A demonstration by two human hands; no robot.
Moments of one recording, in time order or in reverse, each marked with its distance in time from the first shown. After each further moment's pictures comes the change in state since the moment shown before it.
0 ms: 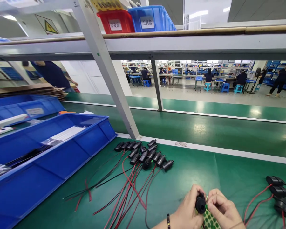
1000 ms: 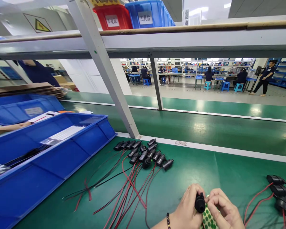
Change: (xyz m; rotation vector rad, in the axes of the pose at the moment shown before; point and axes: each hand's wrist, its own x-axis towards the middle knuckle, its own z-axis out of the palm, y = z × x) left_hand 0.002 -0.030 0.007 0.071 0.106 0.308; right_hand -0.009 0.005 0.004 -0.092 0.029 -0.119
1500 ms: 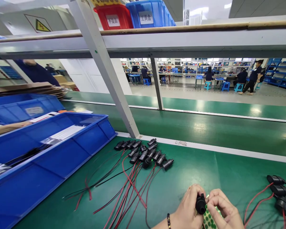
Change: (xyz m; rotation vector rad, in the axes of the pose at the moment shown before) left_hand 0.001 0.010 0.000 0.049 0.004 -0.006; right_hand -0.001 0.002 0.000 -0.049 -0.025 -0.062
